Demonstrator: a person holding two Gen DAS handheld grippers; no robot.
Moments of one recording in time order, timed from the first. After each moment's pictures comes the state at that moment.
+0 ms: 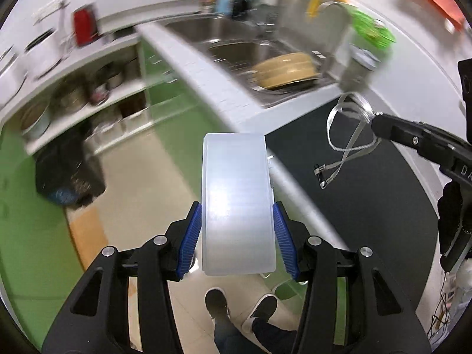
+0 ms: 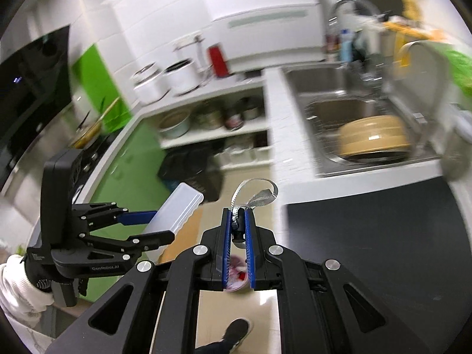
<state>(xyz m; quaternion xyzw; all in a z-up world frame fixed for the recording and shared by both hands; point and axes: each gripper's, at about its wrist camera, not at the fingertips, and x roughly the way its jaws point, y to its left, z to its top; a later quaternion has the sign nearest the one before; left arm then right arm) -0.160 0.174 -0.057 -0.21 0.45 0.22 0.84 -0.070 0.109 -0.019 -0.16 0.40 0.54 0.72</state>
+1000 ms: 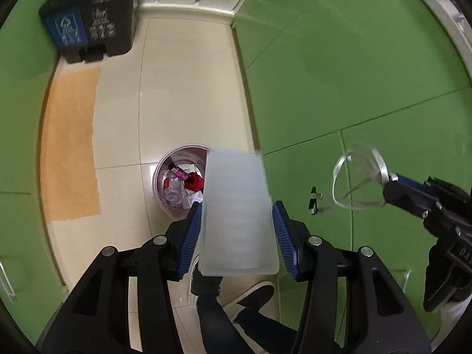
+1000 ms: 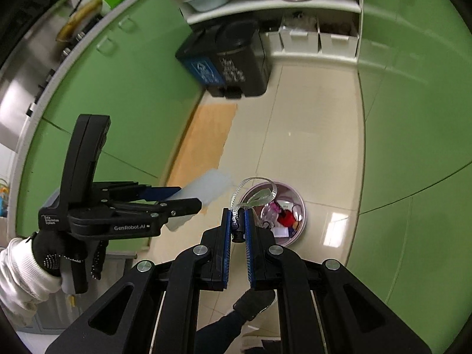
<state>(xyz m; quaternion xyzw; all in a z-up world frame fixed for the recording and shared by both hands) -0.316 0.331 -0.474 -0.46 0.46 0.27 0.71 -0.173 0.301 -0.422 -0.29 0.53 0.57 0.55</state>
